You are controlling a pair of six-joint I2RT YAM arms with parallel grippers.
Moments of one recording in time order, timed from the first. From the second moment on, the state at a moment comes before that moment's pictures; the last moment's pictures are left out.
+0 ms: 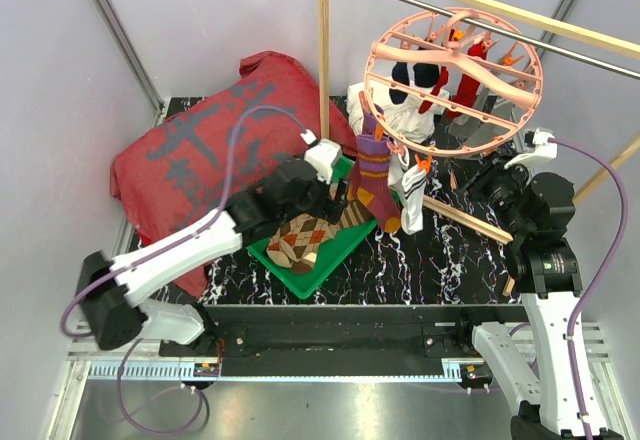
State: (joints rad) left arm -0.90 1.28 1.12 -0.30 -0.17 -0.24; right arm 0.05 0.69 0.99 -0.38 -0.22 0.46
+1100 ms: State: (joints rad) left arm -0.73 2.20 1.68 -0.52 -0.24 -0.28; right arm 0.05 0.68 0.98 -0.38 -0.22 0.41
